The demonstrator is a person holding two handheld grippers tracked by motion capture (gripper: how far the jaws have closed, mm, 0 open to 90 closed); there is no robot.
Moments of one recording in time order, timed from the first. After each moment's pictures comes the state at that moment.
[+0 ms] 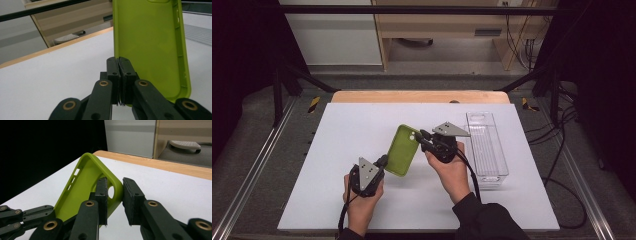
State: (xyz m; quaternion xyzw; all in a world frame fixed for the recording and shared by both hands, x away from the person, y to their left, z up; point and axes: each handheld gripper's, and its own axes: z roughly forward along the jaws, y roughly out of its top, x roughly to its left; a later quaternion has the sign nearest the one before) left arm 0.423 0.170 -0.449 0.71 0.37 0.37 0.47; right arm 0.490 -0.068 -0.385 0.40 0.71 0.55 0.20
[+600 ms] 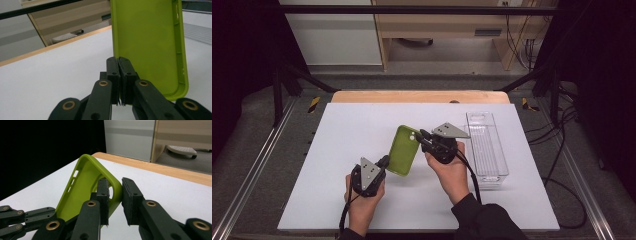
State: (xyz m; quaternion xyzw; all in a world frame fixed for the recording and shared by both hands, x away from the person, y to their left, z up) left arm 0.425 0.168 -0.452 0.72 0.37 0.36 0.47; right arm 0.487 -0.067 -0.383 0.39 0.71 0.55 0.22
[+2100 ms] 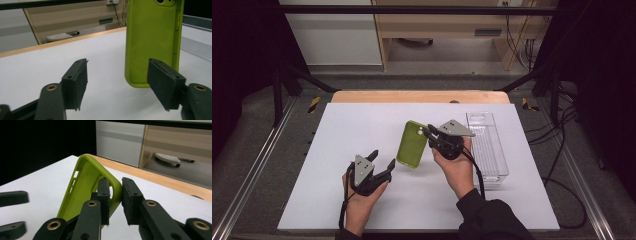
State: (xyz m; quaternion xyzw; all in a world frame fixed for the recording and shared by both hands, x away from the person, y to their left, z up) left arm 0.433 0.177 -0.453 0.69 0.39 0.33 0.51; right arm 0.498 -0.083 -0.384 0.37 0.71 0.53 0.27
